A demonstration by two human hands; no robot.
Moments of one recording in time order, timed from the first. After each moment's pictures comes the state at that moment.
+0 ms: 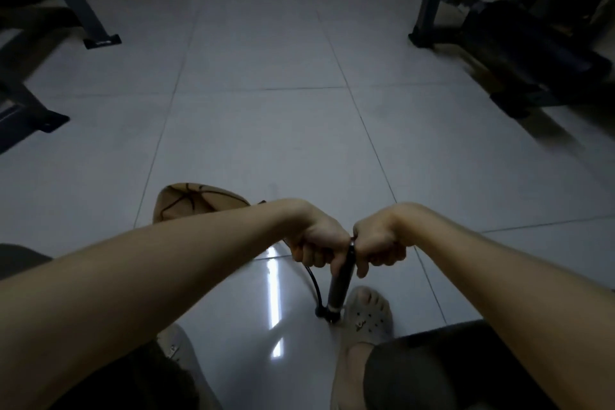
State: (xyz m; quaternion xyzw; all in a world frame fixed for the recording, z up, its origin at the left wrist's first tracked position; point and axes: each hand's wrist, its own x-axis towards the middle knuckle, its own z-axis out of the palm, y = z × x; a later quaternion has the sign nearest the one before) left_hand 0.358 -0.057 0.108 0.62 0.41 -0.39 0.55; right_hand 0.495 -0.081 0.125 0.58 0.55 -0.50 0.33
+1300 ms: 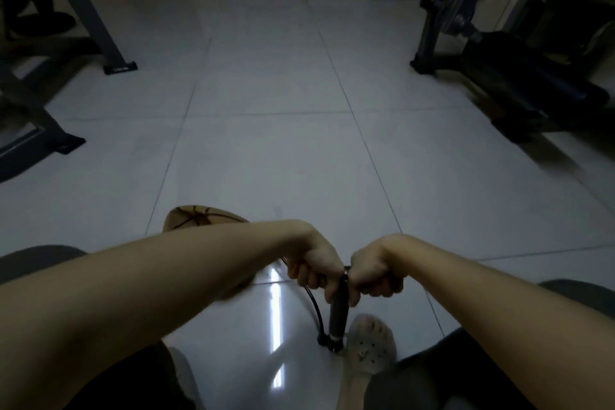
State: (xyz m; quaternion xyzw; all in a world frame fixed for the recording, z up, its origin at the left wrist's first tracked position) left_hand 0.355 -0.045 0.112 0.62 0.40 -0.45 0.49; right_hand 0.486 -0.075 0.123 0.58 0.51 -0.51 0.37
